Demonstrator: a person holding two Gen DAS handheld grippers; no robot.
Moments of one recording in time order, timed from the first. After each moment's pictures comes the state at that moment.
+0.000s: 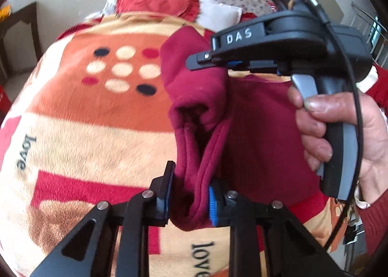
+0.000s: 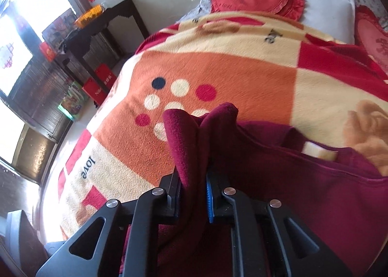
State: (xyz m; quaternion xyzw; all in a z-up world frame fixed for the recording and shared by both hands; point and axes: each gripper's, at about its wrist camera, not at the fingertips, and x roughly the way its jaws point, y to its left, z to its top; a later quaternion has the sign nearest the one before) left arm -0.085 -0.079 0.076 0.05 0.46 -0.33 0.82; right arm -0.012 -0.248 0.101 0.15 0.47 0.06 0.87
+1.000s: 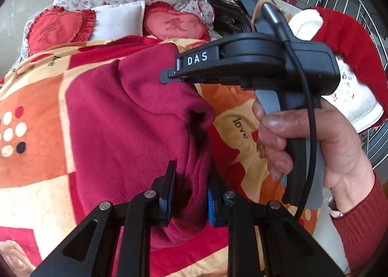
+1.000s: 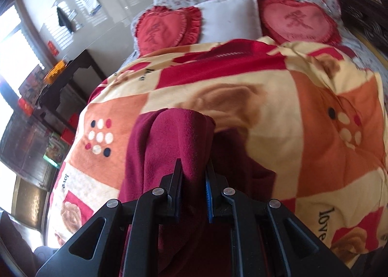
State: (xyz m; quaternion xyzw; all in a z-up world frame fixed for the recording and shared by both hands) left arm -0.179 -0.294 0.099 0.13 0.43 -0.47 0.76; right arm -0.158 -0.451 0.112 0.23 0.41 -0.07 0.88
